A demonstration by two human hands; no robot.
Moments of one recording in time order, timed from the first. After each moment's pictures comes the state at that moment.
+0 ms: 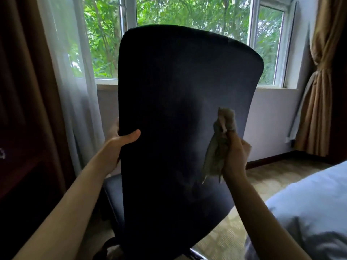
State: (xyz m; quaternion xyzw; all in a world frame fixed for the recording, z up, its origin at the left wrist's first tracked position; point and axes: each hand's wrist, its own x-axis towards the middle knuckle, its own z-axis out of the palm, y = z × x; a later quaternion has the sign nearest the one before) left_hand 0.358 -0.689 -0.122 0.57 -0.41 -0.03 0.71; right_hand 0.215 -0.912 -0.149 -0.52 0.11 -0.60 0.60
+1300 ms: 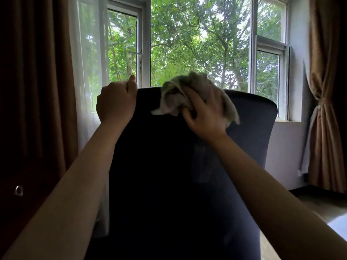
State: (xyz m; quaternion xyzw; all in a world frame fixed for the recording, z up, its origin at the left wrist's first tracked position) left_hand 0.340 -0.669 0.061 0.72 -0.22 0.49 0.45; right_hand 0.287 -0.867 0.029 -0.68 -0.06 -0.73 -0.08
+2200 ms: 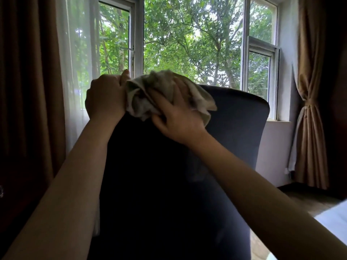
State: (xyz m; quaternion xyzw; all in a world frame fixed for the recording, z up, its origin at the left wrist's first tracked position) left_hand 0.335 -0.668 0.063 0.73 -0.23 0.49 0.42; right_hand 0.289 -0.823 0.025 -0.71 -0.12 -0.67 -0.17
